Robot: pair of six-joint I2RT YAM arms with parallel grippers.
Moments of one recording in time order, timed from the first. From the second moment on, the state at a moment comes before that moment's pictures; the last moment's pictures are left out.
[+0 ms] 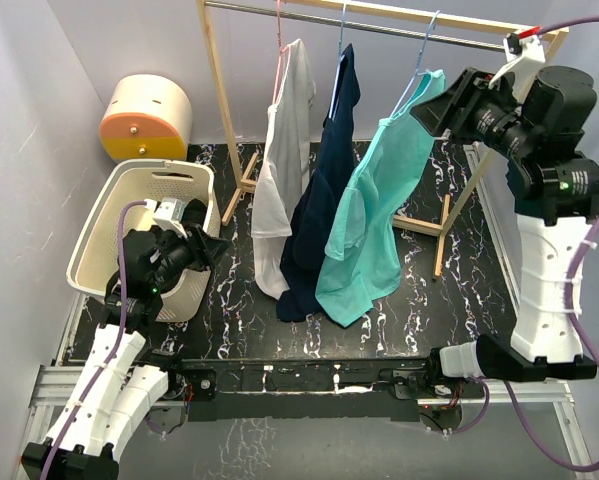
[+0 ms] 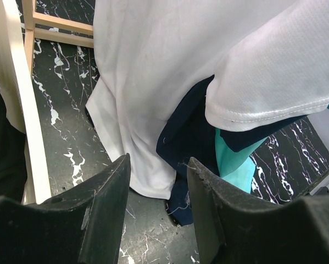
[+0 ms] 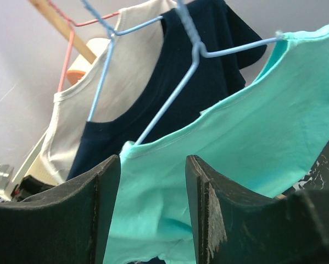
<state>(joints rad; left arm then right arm) -0.21 0.66 0.63 -0.23 0.38 -0.35 0.03 1.34 2.10 -0.87 -0.46 0.37</state>
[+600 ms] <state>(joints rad) -0.21 0.66 0.63 -0.23 0.38 -0.36 0.07 1.48 2.11 -0.79 -0.39 0.41</state>
